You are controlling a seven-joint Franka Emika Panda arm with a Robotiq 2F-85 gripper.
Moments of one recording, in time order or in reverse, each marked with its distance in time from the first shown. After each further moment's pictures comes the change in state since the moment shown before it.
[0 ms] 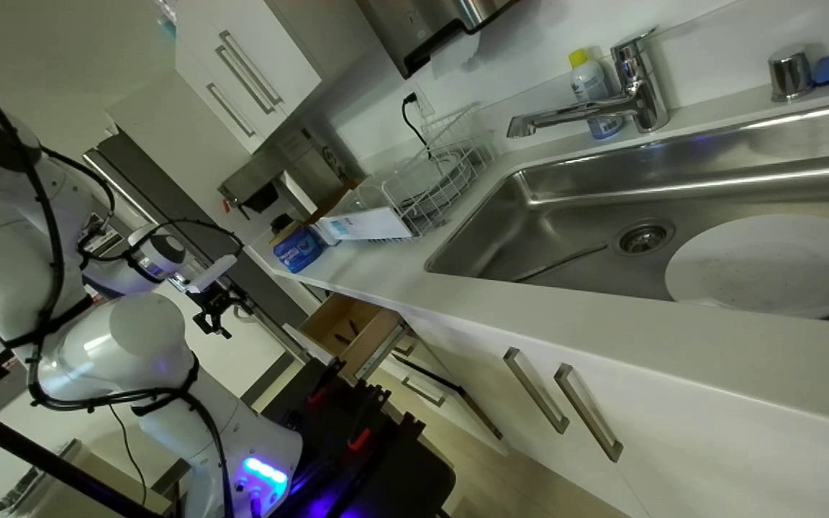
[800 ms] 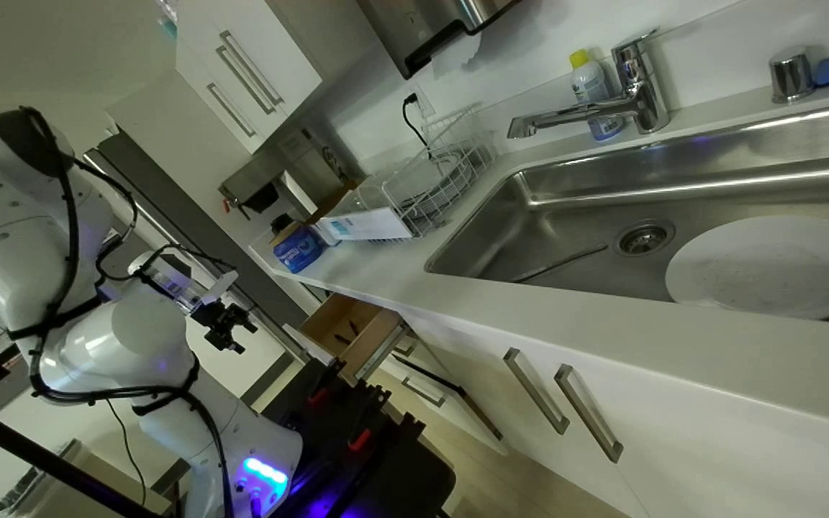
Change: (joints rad) arm 0.023 0.138 0.034 -0.003 -0.326 0.063 -0.092
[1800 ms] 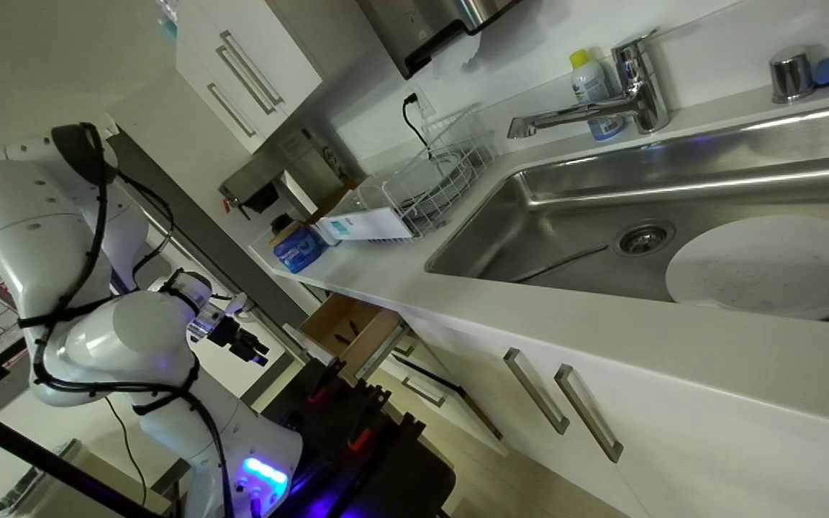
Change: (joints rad) arm 0.014 0.189 -0.031 0.017 -0.347 0.049 -0.165
